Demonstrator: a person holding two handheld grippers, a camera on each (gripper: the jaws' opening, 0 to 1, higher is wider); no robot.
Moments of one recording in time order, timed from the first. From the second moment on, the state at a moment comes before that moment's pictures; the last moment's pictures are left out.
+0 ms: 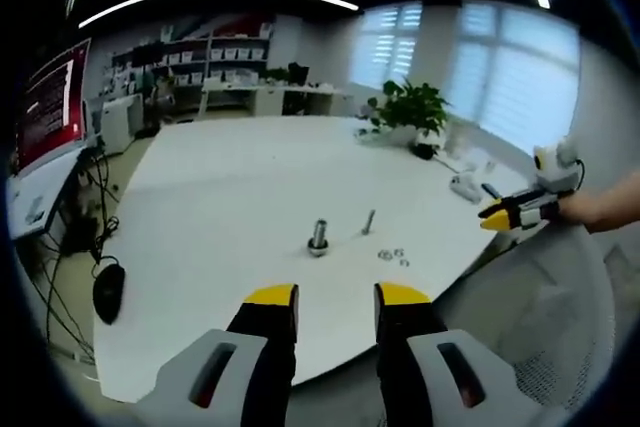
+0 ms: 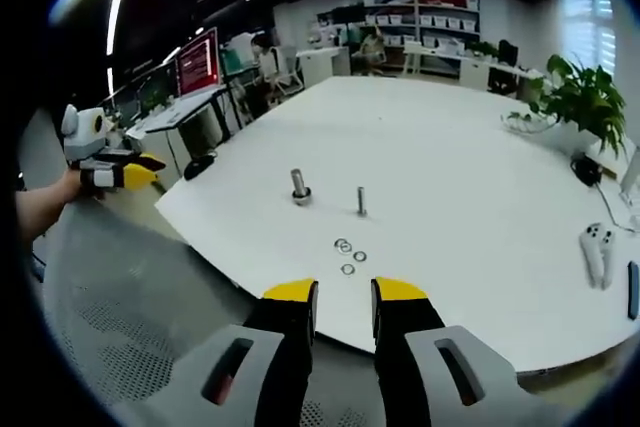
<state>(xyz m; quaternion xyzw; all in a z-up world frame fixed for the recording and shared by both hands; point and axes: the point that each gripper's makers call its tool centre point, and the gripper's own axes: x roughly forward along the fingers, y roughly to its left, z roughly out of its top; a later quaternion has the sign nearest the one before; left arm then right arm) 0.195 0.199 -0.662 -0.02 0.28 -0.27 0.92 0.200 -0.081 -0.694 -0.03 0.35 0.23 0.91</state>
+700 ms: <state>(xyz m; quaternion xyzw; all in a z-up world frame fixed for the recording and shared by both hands) 0.184 0.193 -0.679 -0.01 0.32 -0.29 0.90 0.203 -0.092 -0.697 -0.02 0.36 0.20 0.91</state>
